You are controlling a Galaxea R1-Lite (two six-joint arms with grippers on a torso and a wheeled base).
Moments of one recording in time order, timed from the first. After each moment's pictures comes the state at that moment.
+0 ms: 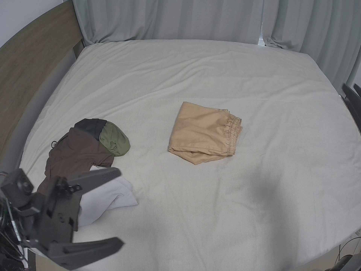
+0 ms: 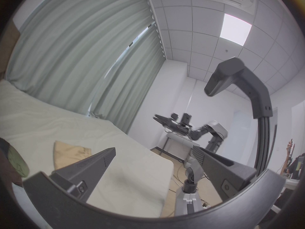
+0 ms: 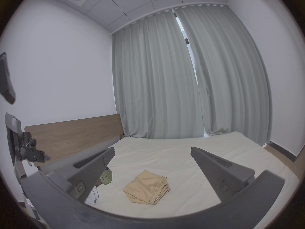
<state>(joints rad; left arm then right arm) -0.64 1.31 -0.10 -1.51 -0.60 -0.32 0.17 1.00 -0.50 -0.82 0.19 0.07</state>
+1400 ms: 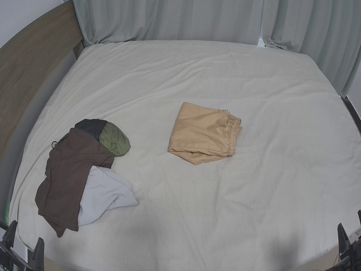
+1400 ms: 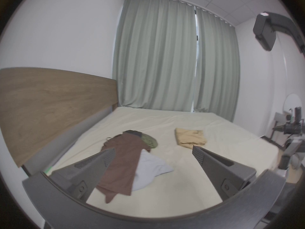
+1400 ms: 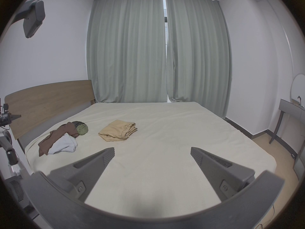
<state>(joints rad) 0.01 0.02 -0.02 -0.07 -0.09 -0.06 0.00 0.01 -0.02 0.00 -0.01 0.01</state>
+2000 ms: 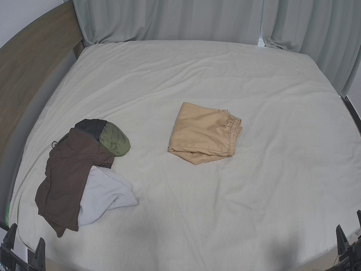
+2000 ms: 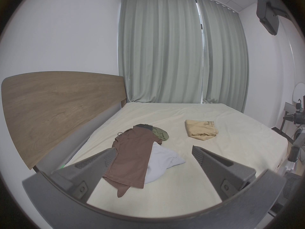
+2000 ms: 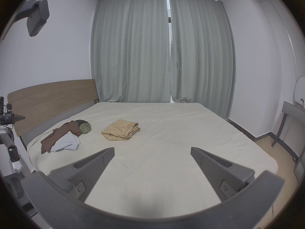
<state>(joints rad) 0.01 0.01 -0.02 0.00 0.00 0.00 0.00 0.01 -0.02 0.00 0.03 -0.01</state>
